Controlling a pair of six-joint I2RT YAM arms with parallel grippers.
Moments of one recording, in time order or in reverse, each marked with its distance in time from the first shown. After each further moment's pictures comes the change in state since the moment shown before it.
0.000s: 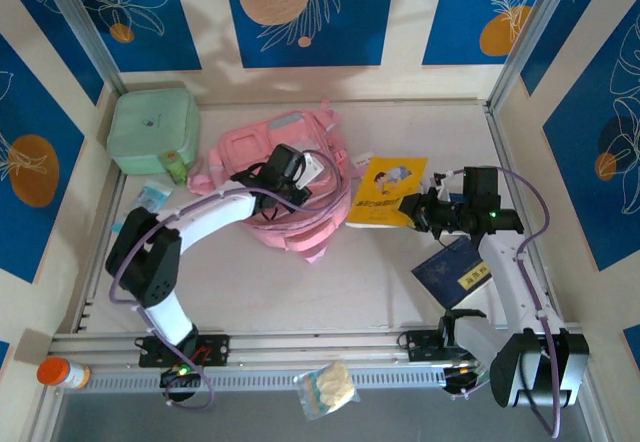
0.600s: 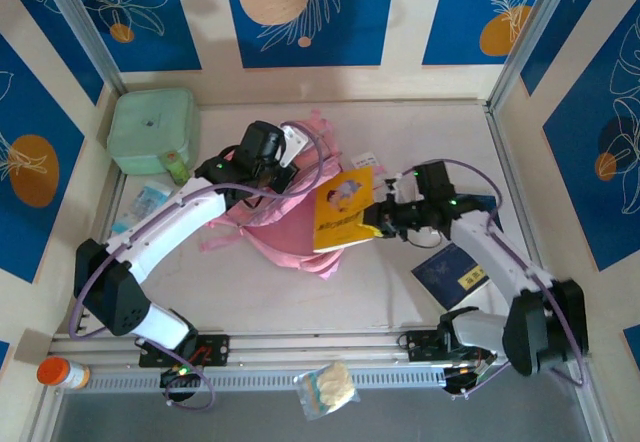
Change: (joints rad) left arm 0.016 -0.185 0.139 -0.177 -0.032 -0.051; right arm 0.336 0.230 0.040 0.124 -0.017 -0.002
